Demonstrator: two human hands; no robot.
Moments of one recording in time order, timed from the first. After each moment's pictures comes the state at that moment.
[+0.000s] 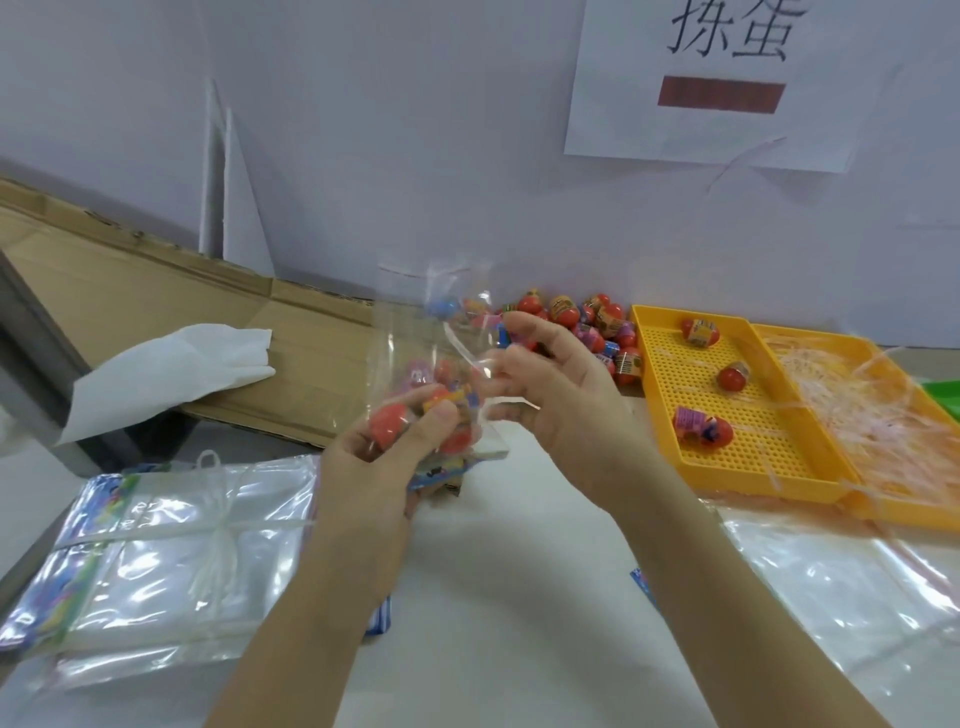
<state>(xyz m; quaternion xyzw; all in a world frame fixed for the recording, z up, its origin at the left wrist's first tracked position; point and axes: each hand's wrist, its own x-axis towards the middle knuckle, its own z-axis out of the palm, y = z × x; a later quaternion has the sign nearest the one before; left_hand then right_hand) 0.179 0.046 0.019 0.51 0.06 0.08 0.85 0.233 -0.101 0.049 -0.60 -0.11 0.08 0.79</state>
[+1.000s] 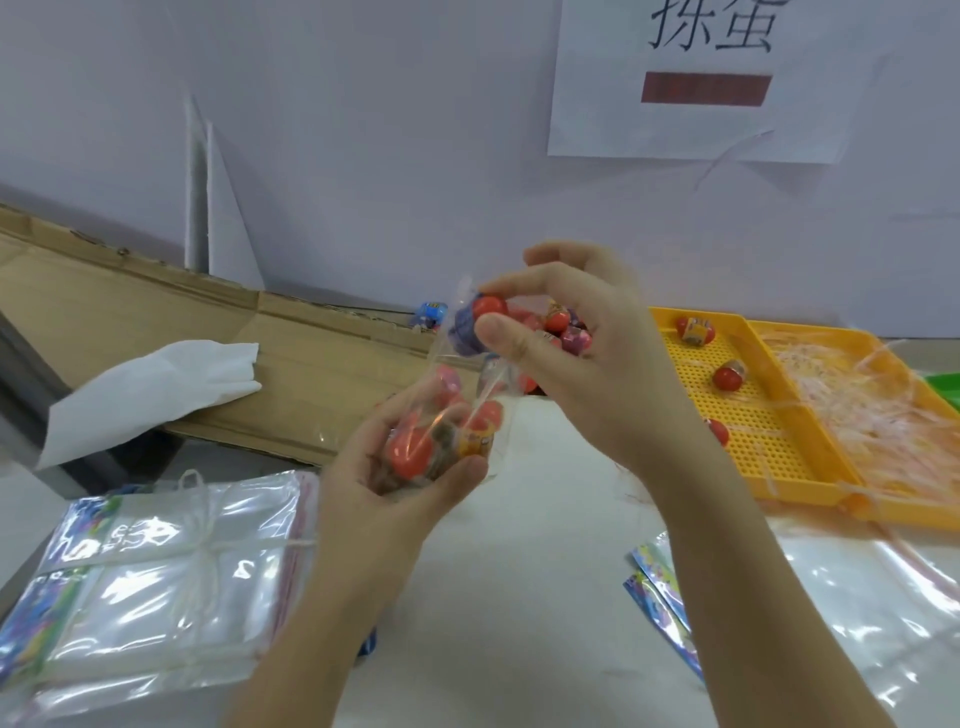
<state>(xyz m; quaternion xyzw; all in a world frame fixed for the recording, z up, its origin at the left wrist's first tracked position) 0.169 0.033 0.023 0.61 -0.01 0.15 0.78 0.221 -0.115 0.102 -0.83 -0.23 -0.18 0.47</state>
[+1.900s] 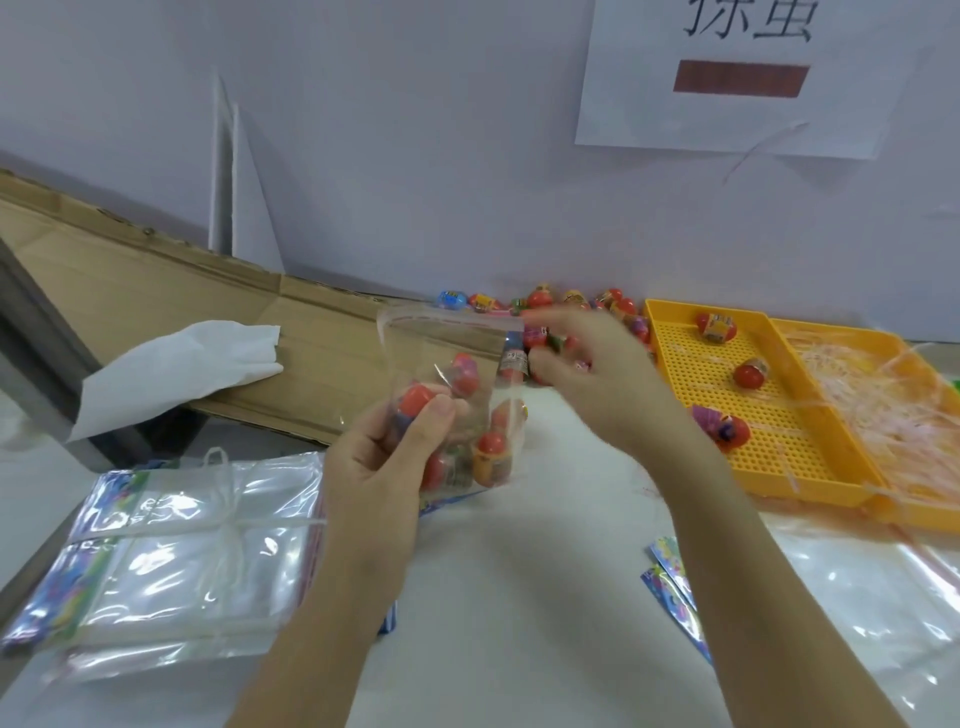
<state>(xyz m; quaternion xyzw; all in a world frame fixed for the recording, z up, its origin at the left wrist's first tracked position) 0.172 0.039 0.022 0.58 0.07 0.16 0.80 0.261 -0.123 0.054 -0.91 -0.16 -0.09 0.38</state>
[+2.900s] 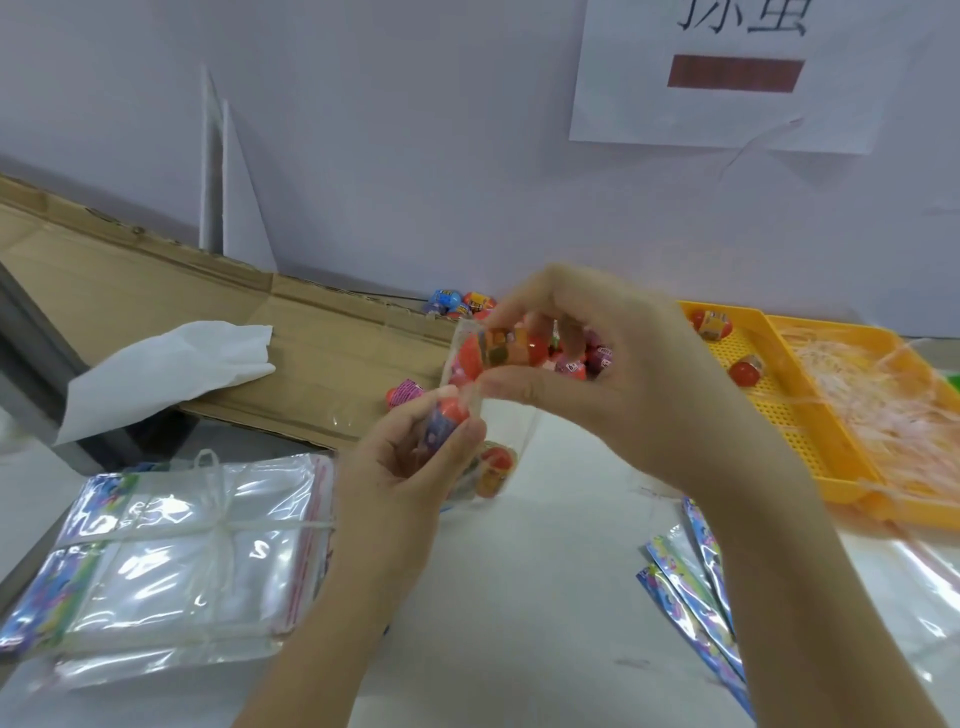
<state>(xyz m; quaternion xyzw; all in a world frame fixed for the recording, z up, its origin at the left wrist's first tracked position) 0.172 0.032 0.021 0.62 0.04 0.14 0.77 0.207 -0.121 0.115 -0.87 -0.33 -0.14 0.34</state>
